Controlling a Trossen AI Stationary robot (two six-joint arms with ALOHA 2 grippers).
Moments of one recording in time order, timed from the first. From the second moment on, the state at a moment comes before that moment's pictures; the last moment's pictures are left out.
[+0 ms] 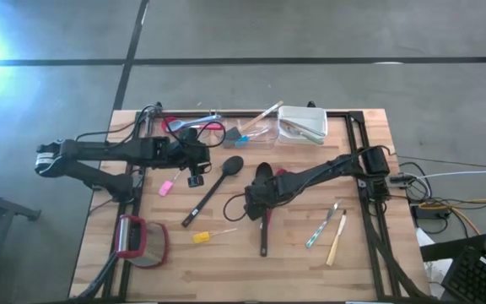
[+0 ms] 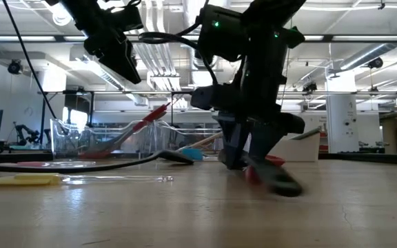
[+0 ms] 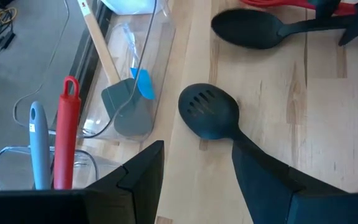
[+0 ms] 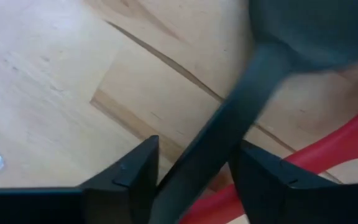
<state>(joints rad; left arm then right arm) 0.11 1.15 0.94 -0.60 -0.30 0.16 0.11 2.04 1.31 -0.63 0.09 1.11</state>
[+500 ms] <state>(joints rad) 0.11 1.15 0.94 -0.60 -0.30 0.16 0.11 1.90 1.30 -0.64 0.14 1.09</state>
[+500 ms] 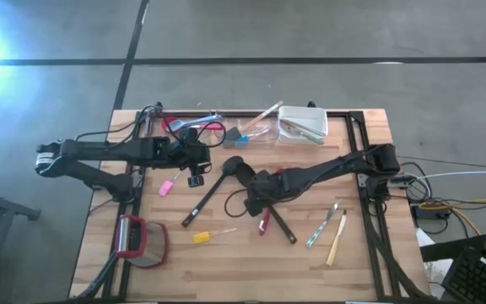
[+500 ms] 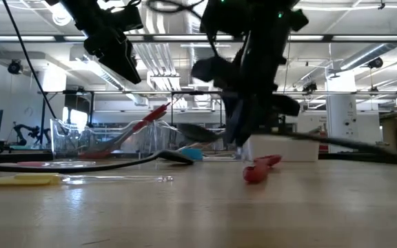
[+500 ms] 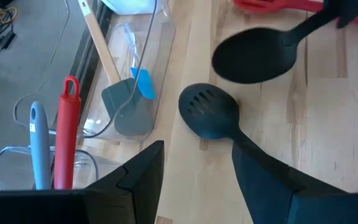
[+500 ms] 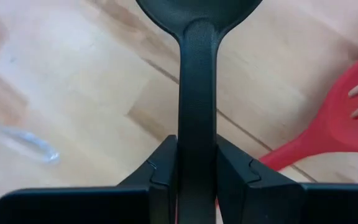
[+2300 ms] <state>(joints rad) 0.11 1.31 0.99 -0.05 -0.08 0.30 -0.09 1.59 1.76 -1.57 -0.11 0.33</state>
